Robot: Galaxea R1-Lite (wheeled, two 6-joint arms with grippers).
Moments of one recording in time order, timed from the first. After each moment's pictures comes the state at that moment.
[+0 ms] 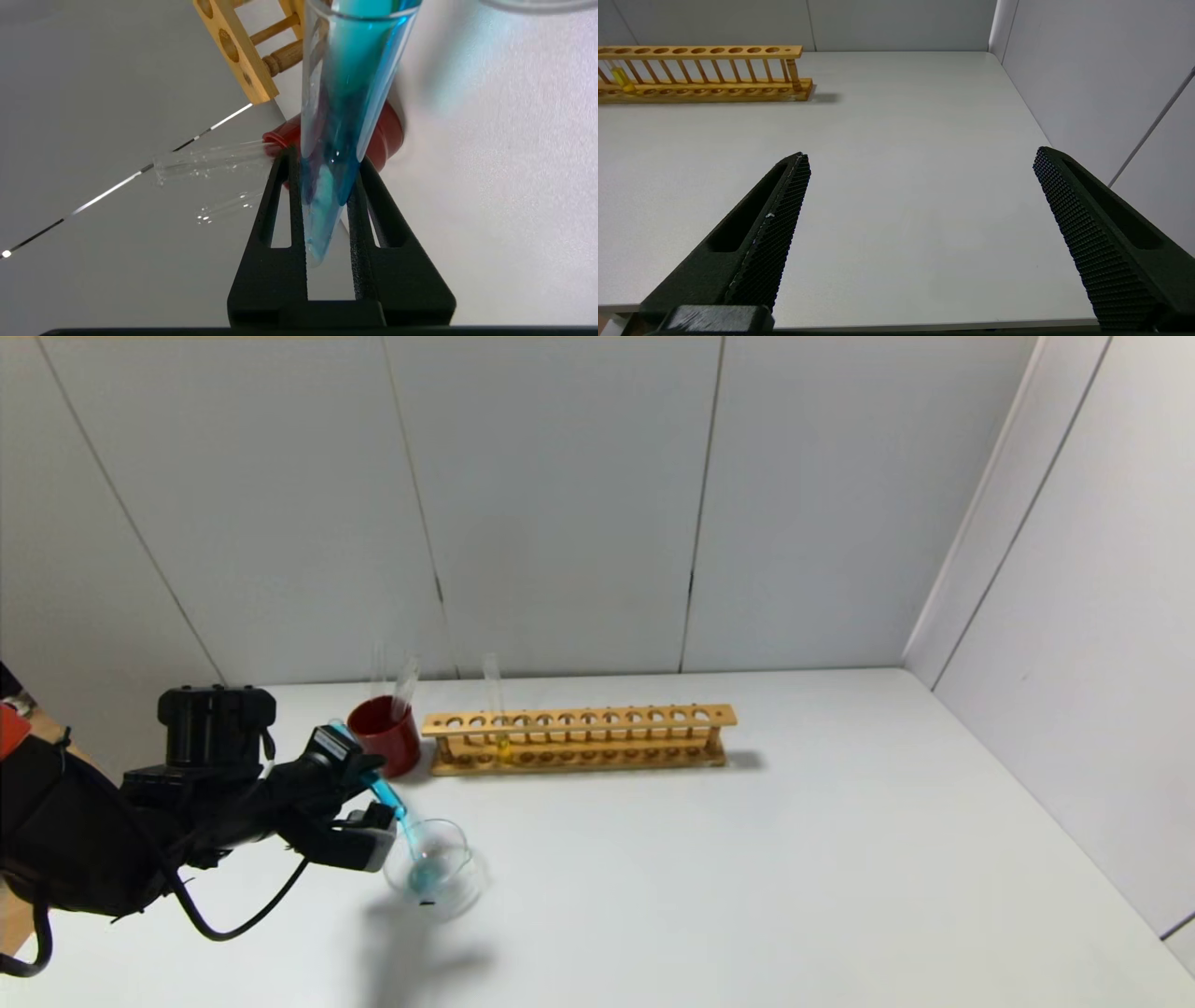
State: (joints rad) left arm -0.06 1.87 -0.58 -0.78 -0.26 1.99; right arm 0.00 0.00 0.00 0.00 0.00 0.00
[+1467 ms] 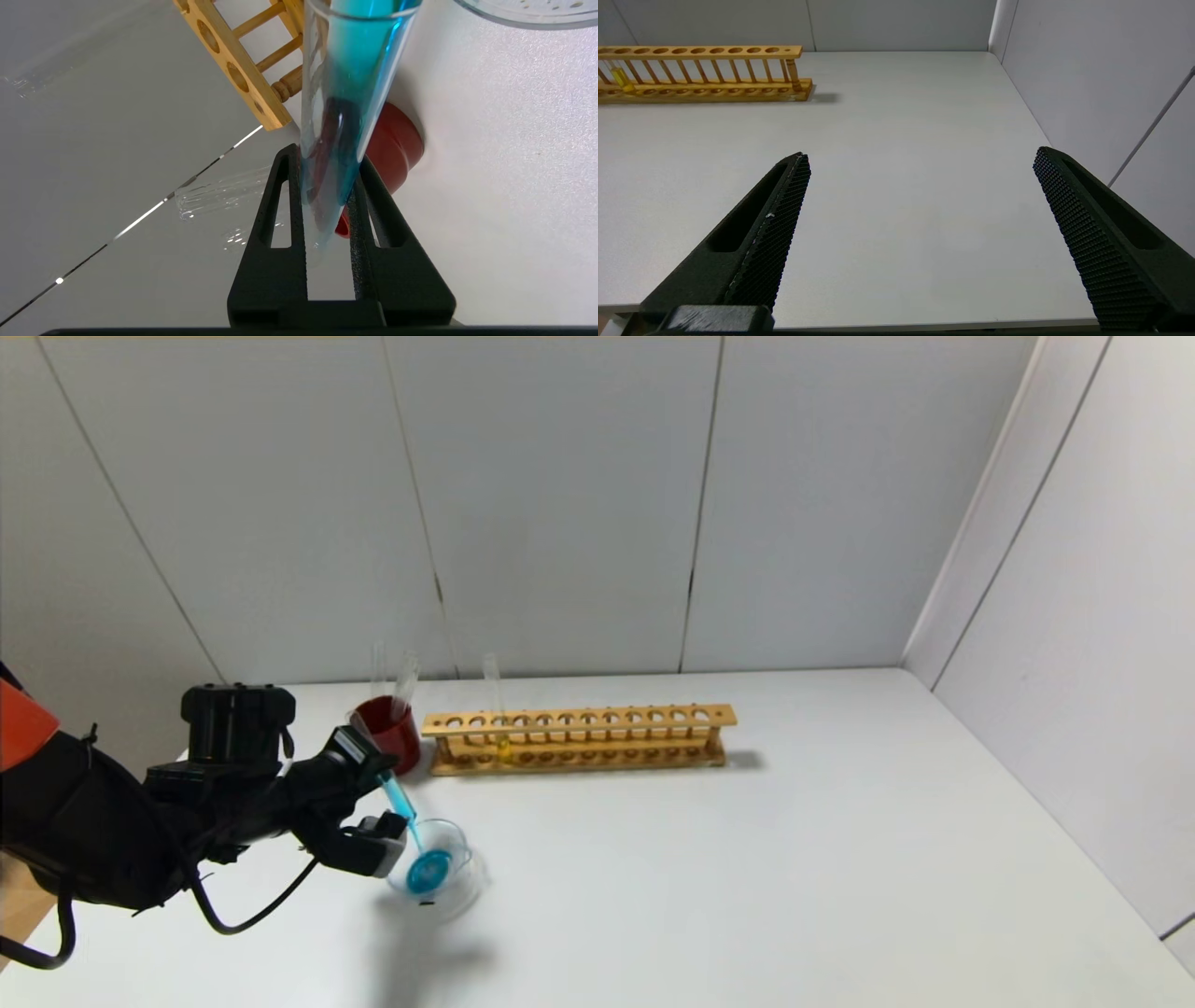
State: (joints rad) left arm -0.09 1.90 -0.61 -0.78 -0.25 2.10; right arm 0.00 0.00 0.00 0.00 0.00 0.00
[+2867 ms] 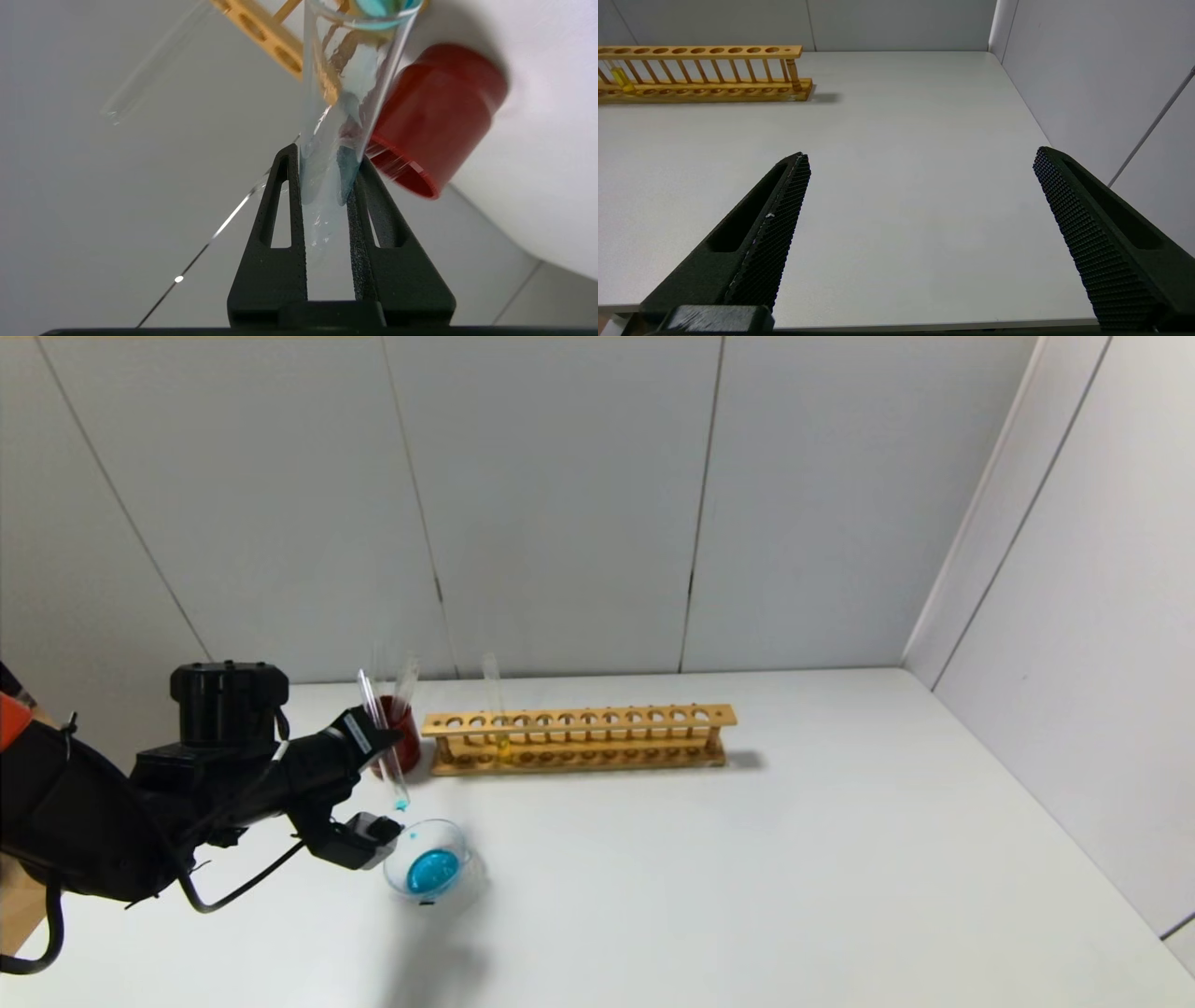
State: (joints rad) left arm -0.11 1.85 -0.63 -0.80 -0.23 2.39; right arm 0.00 0.00 0.00 0.00 0.00 0.00
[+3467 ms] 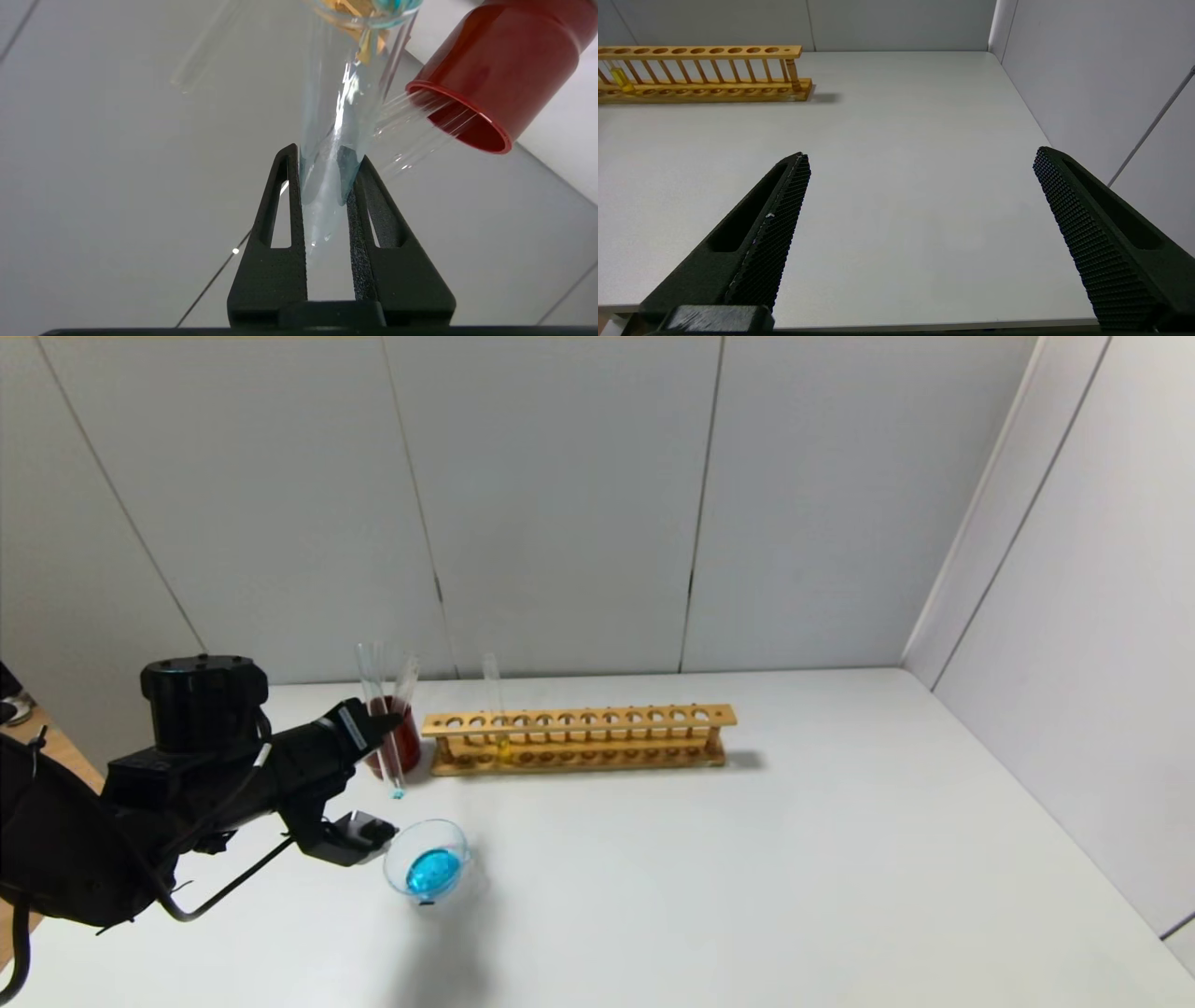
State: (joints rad) left arm -0.13 1.80 -0.58 -0.91 -0.23 2.48; right arm 0.00 0.00 0.00 0.00 0.00 0.00
